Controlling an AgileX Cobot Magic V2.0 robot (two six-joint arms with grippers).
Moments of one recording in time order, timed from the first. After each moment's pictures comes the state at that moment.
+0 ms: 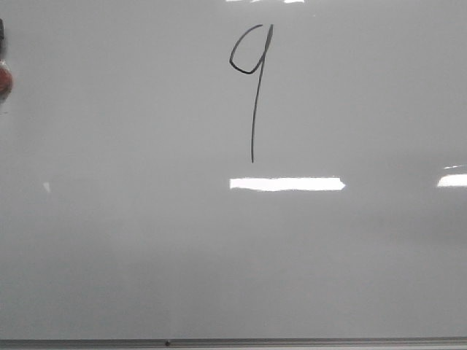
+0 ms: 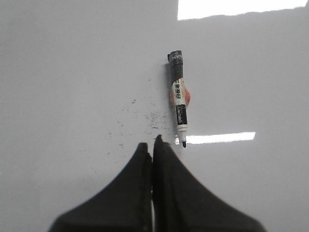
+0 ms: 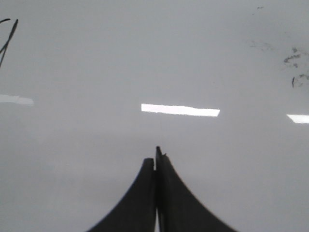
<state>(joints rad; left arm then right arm) -0.02 -0.01 0.01 0.02 0.03 0.05 -0.01 -0.01 -0.05 0.08 0.20 -0.09</state>
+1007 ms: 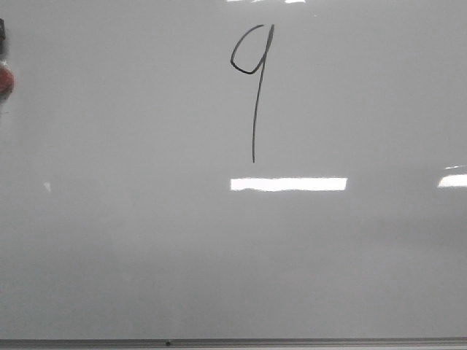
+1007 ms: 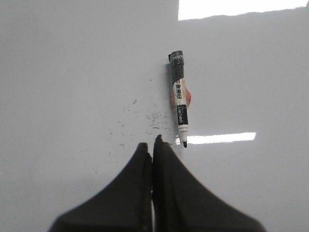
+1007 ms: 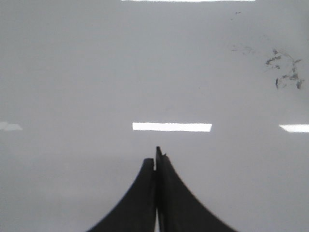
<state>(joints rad) -0.02 -0.01 0.01 0.02 0.02 0.05 -0.04 -0.01 0.03 0.05 0.04 -0.02</state>
